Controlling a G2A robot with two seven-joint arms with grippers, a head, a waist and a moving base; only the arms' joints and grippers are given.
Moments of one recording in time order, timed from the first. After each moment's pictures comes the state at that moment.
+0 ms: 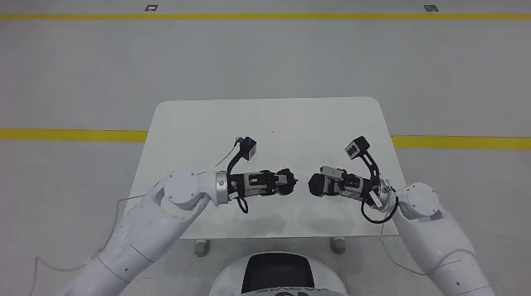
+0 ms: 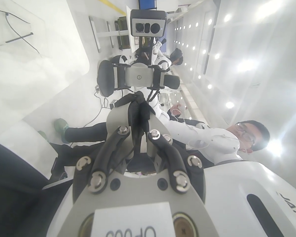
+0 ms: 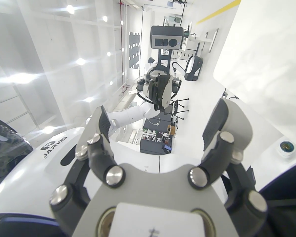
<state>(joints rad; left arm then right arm) 1.29 -1.03 -0.90 -1.66 -0.42 -0.09 -0.82 -1.54 -1.08 1.30 -1.52 0.54 -0.30 1.13</state>
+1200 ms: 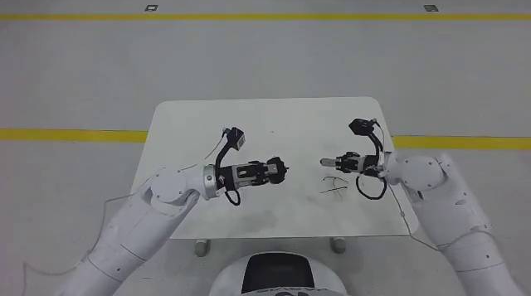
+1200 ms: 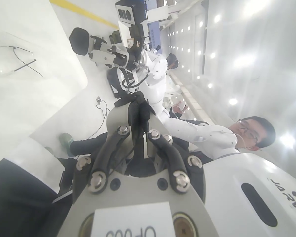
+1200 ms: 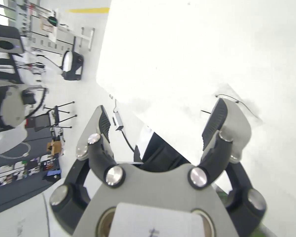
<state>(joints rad) 1.32 -1.00 -0.98 -1.66 -0.47 -0.19 -0.82 -1.38 -1.02 1.30 -1.61 -0.39 -0.08 1.03</state>
